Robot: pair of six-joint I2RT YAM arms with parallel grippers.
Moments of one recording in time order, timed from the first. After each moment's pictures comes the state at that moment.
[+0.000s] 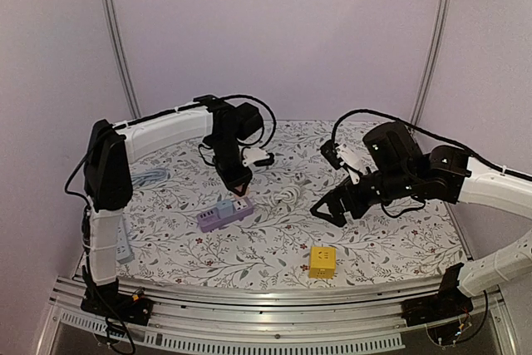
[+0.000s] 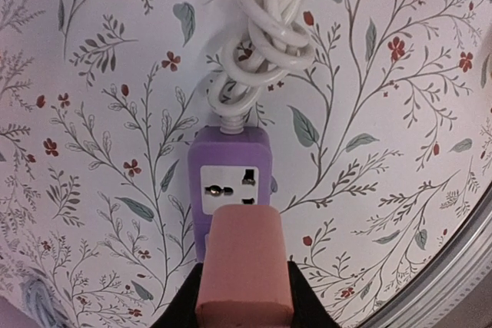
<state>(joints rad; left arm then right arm) -0.74 2.13 1.93 -1.24 0.03 0.30 0.94 1.22 1.04 -0.57 -0.10 0.25</state>
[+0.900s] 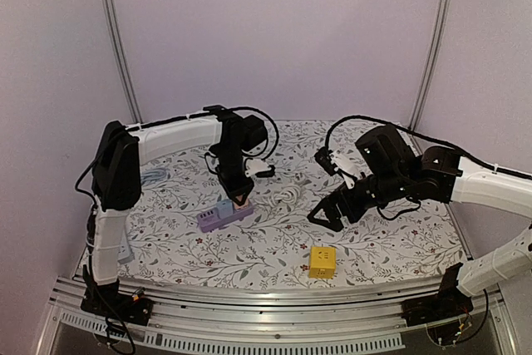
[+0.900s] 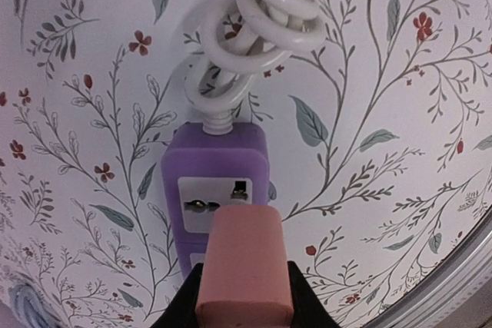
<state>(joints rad) -0.76 2.19 1.90 -1.24 0.02 0.30 0.94 1.26 1.04 -0.58 -0.14 0.25</state>
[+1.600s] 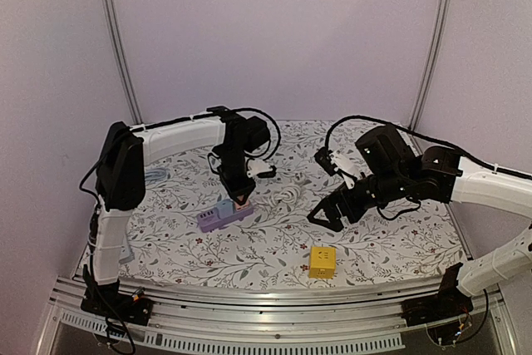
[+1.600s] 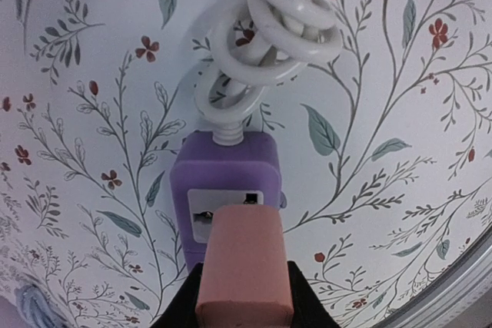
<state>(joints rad) -0.76 2.22 1.93 -1.25 -0.01 0.30 0.94 1.26 1.04 -0.58 -0.15 0.24</state>
